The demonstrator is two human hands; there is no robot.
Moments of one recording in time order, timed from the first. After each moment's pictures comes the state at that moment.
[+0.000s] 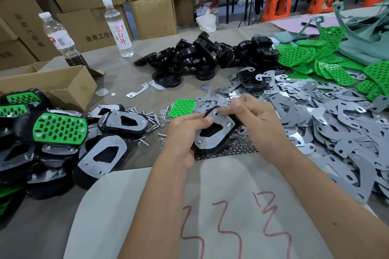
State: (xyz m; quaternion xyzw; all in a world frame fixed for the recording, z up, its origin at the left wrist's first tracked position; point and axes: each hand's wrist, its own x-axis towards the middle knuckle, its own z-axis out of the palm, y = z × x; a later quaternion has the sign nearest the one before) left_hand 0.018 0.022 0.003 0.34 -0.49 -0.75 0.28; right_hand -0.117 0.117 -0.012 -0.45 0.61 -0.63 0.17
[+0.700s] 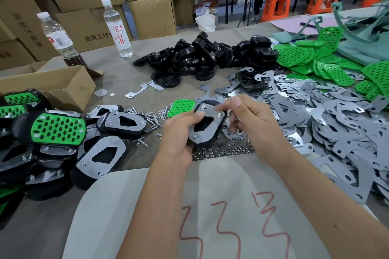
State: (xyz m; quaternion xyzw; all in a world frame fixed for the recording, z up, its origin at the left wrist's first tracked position) left_hand 0.014 0.013 -0.004 0.38 -0.42 -0.75 0.34; right_hand -0.117 0.116 -0.014 -0.42 0.58 -0.66 0.23
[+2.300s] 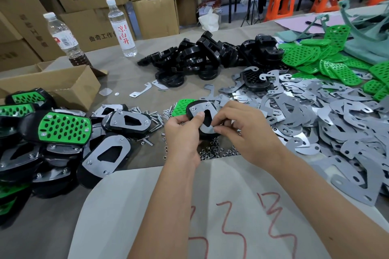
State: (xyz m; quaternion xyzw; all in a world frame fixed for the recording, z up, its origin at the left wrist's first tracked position) left_hand 0.003 0.016 -0.013 0.44 -0.39 -0.69 0.41; right_hand -0.110 0.111 -0.016 -0.62 0.63 -0.46 0.04
